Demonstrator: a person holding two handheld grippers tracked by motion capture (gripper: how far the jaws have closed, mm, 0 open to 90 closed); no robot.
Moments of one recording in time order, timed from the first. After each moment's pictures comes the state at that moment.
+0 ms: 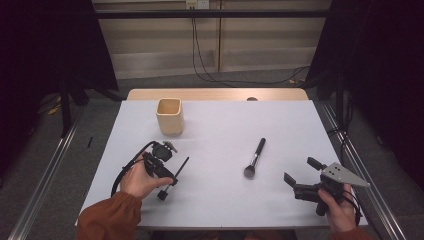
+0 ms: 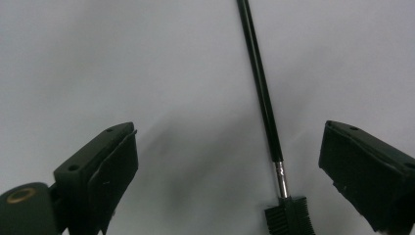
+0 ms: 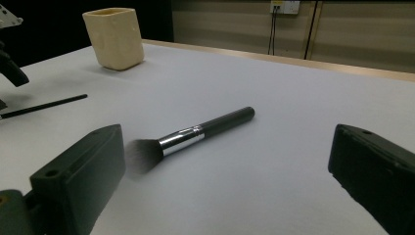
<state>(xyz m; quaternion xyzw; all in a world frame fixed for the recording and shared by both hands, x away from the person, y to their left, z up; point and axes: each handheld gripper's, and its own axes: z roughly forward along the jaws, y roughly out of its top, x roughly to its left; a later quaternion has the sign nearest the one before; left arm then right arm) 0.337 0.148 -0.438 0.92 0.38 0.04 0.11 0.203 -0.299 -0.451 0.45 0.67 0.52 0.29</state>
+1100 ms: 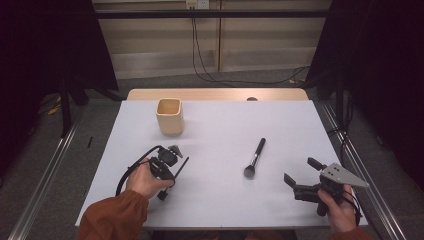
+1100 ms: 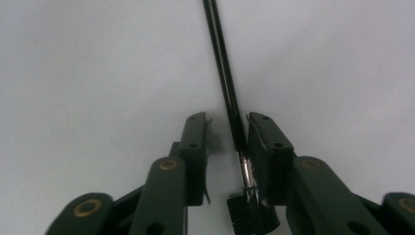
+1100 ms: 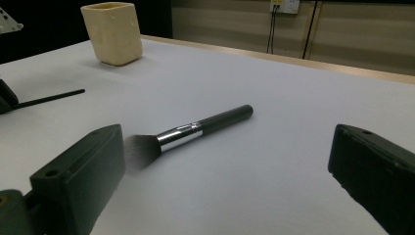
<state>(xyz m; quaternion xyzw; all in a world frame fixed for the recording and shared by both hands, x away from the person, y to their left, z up) 0.330 0.137 -0.445 0.92 0.38 0.01 0.07 0.202 -0.299 -0.451 0.44 0.68 0.51 0.30</state>
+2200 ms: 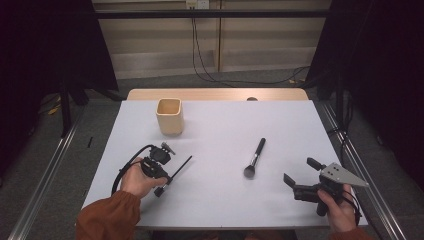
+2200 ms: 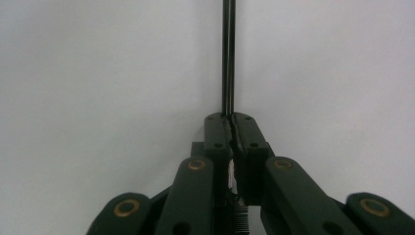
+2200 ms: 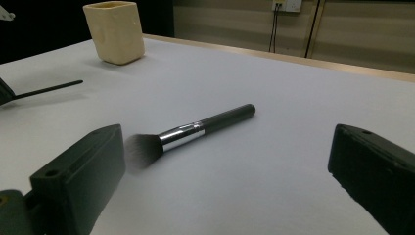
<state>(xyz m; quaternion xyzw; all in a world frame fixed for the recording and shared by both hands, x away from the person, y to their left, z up) 0.330 0.161 -0.435 0.90 0.40 -0.03 0.16 0.203 -0.298 -0.451 0.44 0.68 0.51 0.29</state>
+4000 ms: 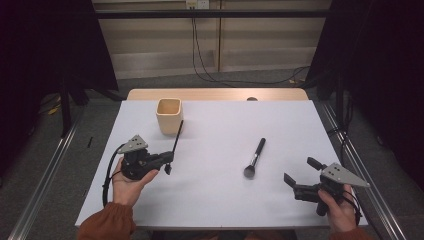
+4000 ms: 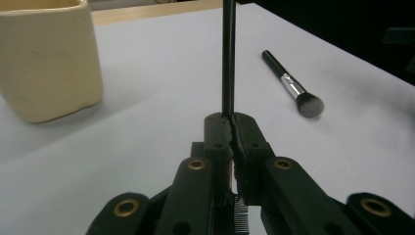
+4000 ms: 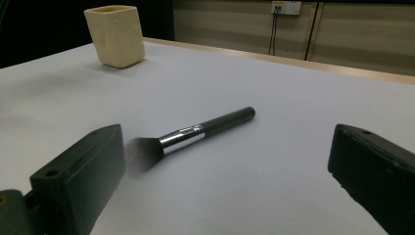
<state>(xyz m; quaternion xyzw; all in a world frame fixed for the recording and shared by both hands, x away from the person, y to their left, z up) 0.299 0.196 -0.408 0.78 0.34 0.08 0.51 0.202 -0.298 -0.450 0.44 0.67 0.51 0.29</state>
